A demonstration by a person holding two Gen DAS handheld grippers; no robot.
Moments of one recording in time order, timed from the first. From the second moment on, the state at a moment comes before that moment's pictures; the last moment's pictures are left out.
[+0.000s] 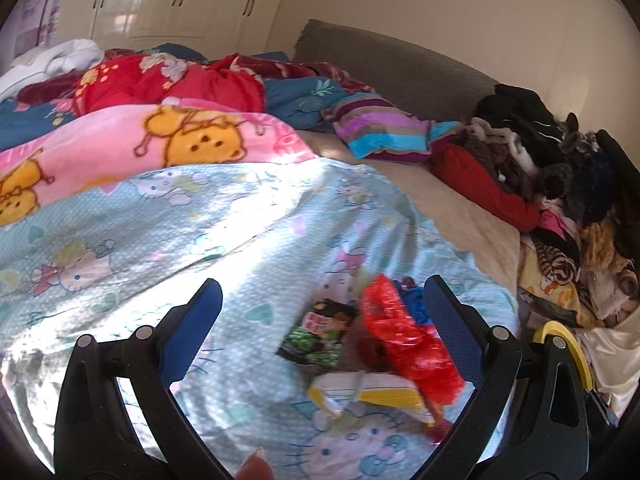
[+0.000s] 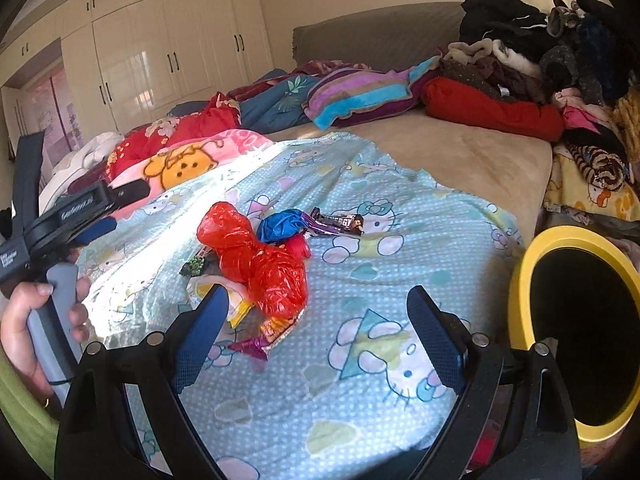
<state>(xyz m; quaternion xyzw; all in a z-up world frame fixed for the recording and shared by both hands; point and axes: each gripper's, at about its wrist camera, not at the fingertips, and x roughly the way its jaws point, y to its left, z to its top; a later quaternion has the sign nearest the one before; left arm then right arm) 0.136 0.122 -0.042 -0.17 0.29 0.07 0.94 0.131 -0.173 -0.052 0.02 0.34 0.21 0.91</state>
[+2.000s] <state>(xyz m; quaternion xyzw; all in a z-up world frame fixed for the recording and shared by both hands) 0.151 0.129 -0.091 -0.26 0.35 0.00 0.90 0.144 -0.147 -0.086 0.01 0.38 0.25 0.89</state>
